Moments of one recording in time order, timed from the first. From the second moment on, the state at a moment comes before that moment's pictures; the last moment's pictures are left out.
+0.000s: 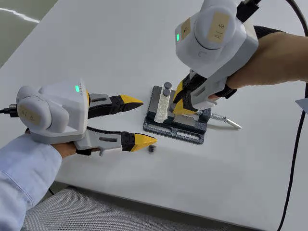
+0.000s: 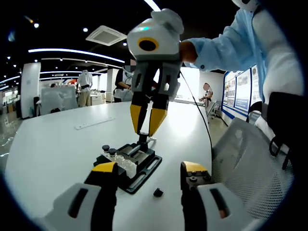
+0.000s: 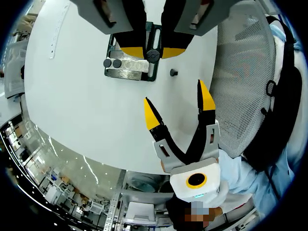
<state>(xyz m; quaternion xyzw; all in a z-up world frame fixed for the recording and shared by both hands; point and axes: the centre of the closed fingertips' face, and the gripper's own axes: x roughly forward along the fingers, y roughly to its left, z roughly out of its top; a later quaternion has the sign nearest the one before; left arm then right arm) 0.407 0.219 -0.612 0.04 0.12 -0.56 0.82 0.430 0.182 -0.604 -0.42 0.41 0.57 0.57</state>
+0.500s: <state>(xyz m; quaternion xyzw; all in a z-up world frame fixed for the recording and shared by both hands) 0.416 0.225 -0.624 0.06 0.13 -0.53 0.83 0.459 0.182 -0.627 -0.44 0.41 0.55 0.57</state>
